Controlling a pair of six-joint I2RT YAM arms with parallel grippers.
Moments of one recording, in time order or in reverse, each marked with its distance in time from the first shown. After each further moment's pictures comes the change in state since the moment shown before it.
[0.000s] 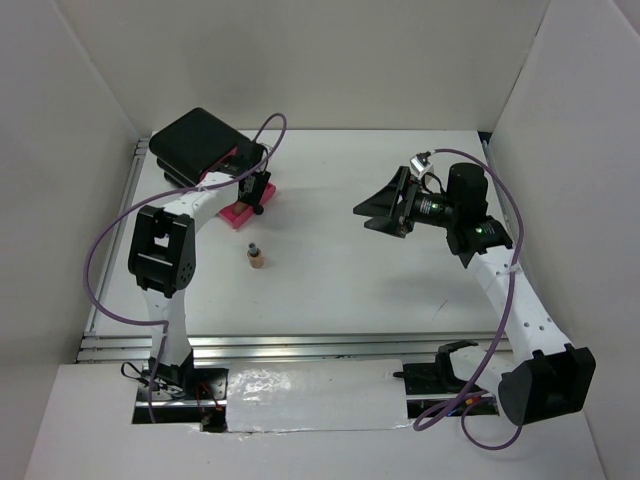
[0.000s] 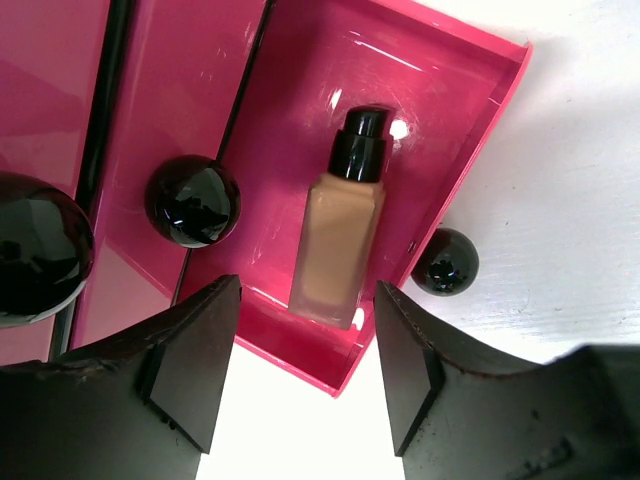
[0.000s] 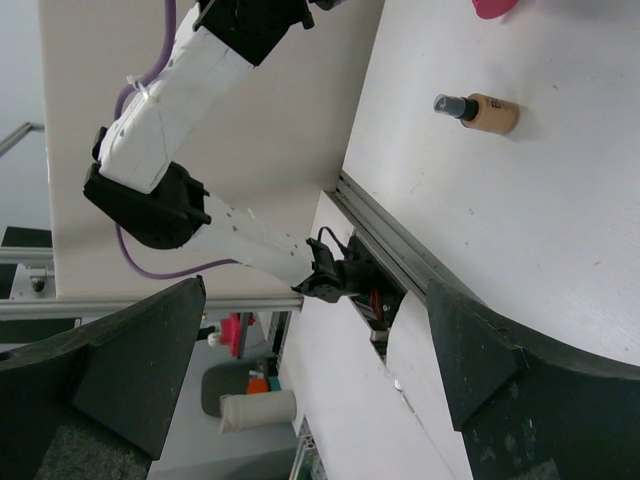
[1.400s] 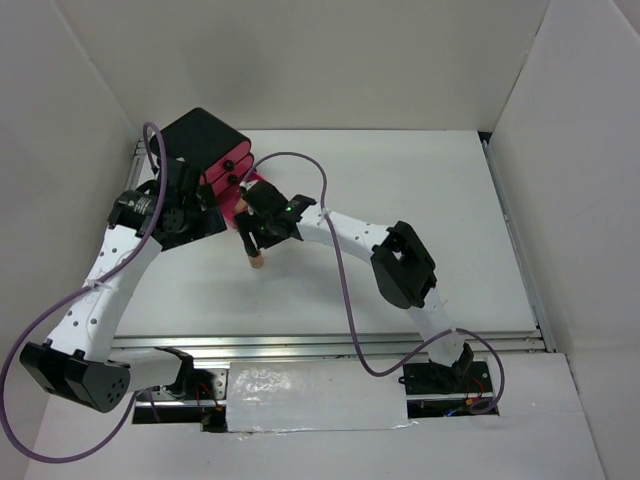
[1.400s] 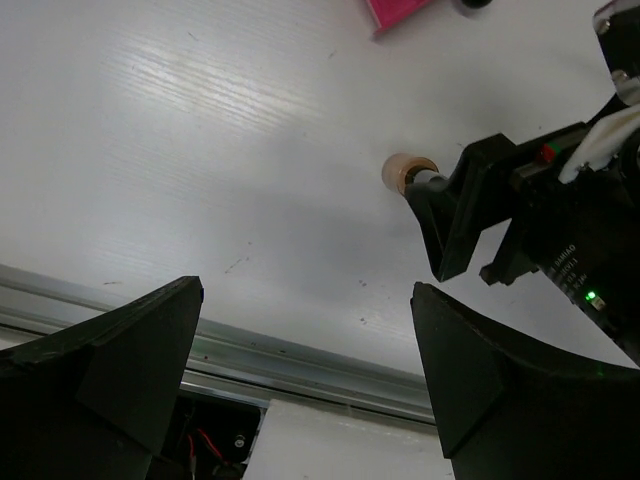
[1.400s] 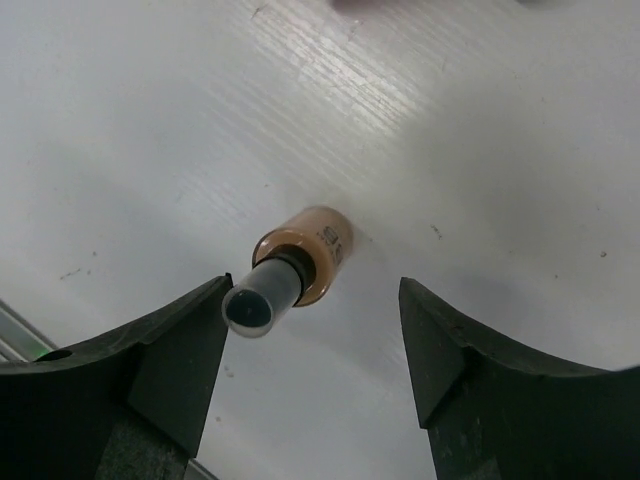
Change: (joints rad) left arm 0.016 -0.779 -0.171 -0.697 0.037 -0.755; right arm 0.737 1.083 0.853 -0.295 0.914 -0.546
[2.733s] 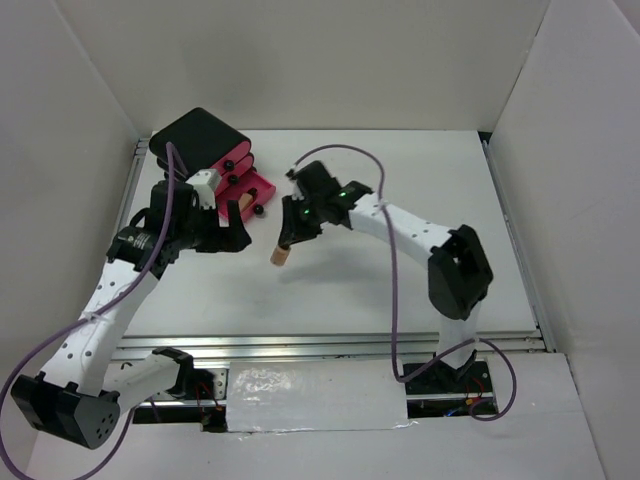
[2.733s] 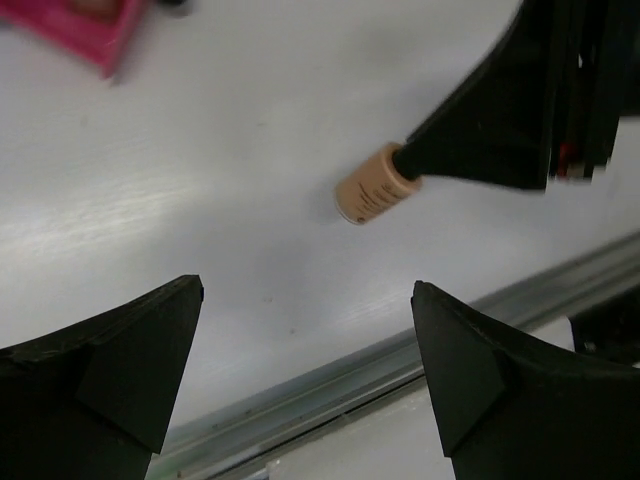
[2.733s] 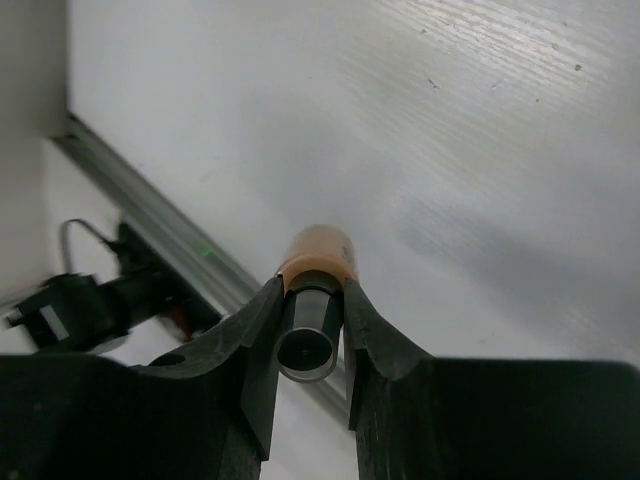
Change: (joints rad) left arm 0.006 -0.187 -0.286 0.365 0.431 0.304; right arm -0.144 -0.303 -0.280 -0.022 -0.254 0.175
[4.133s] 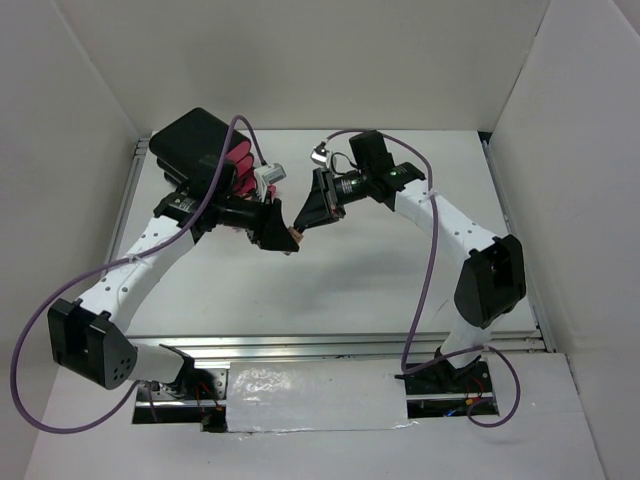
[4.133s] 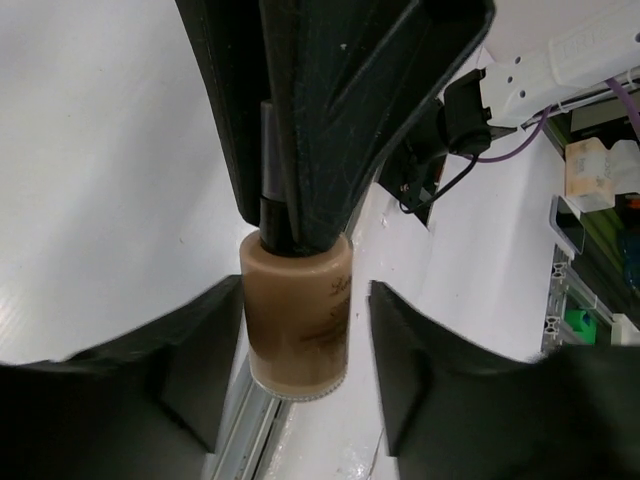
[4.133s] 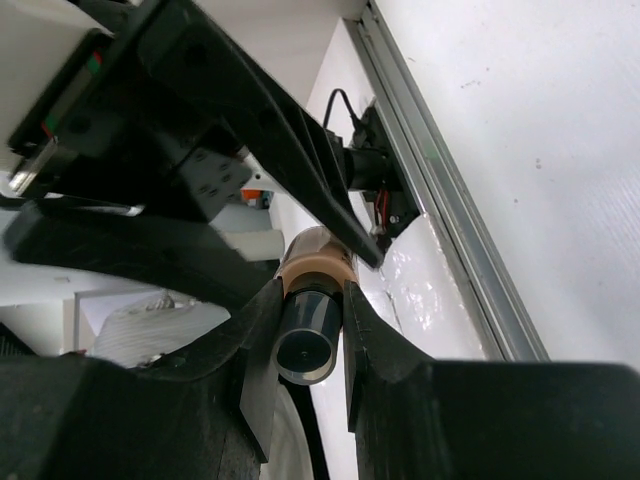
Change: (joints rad) left arm -0.109 0.300 0.126 0.174 0.790 0.237; right arm -0.262 -0.172 -0.059 0.058 -0.816 0.060
